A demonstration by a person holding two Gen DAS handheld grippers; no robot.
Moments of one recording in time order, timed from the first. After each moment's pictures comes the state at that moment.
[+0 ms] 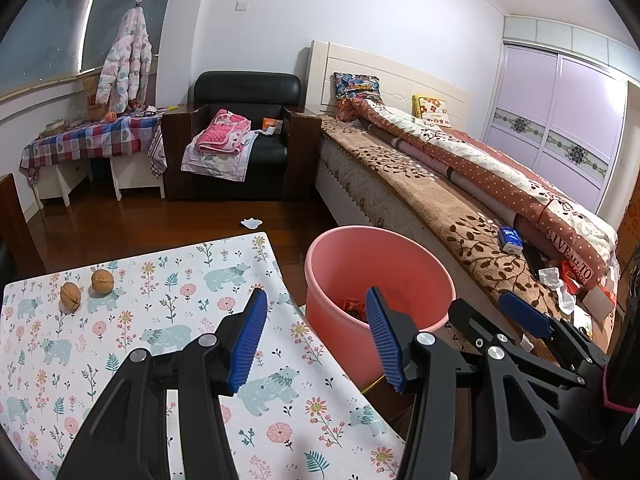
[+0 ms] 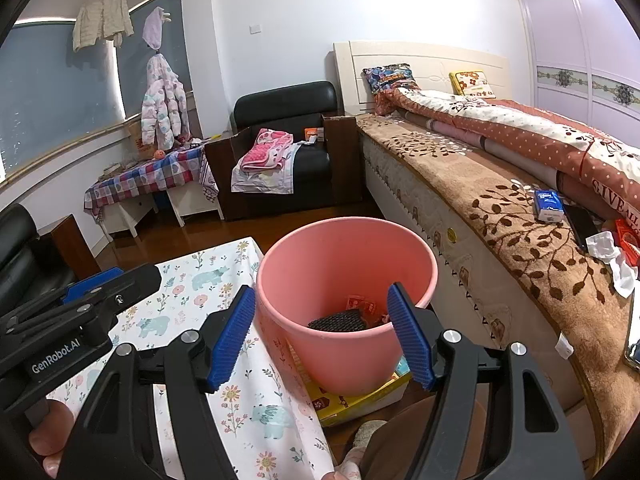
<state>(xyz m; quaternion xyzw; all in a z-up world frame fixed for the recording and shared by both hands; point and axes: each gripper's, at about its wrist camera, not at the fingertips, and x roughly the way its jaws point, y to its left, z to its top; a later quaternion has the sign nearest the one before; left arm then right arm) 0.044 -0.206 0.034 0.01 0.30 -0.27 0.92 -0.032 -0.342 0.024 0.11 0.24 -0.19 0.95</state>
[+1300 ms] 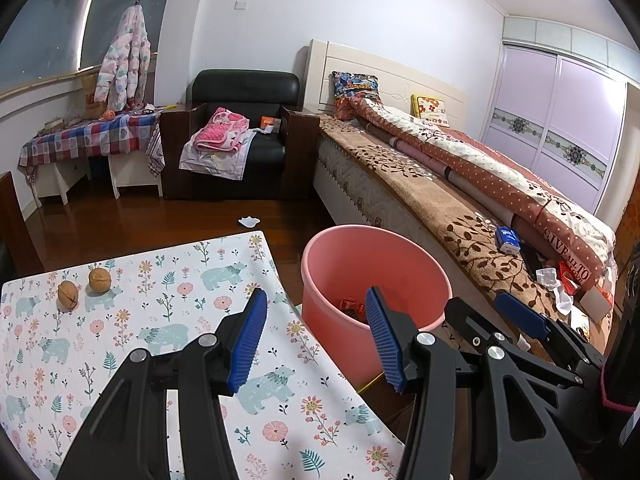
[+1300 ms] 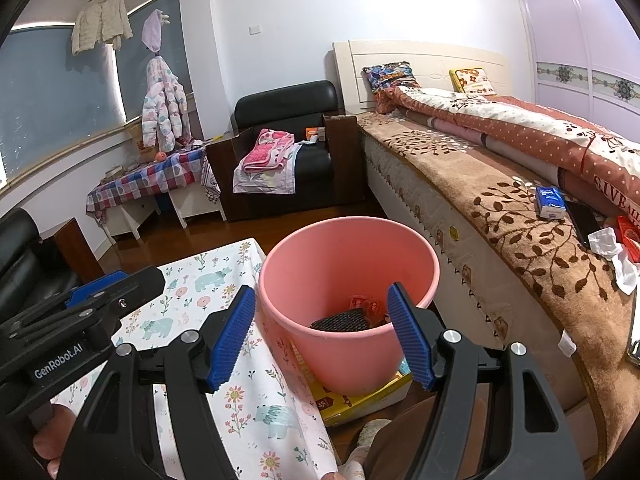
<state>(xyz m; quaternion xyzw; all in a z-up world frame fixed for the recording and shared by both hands) 0.041 -0.208 0.038 0.01 0.30 -0.28 0.91 -0.032 -0.338 0.027 0.12 0.24 -0.19 0.94</state>
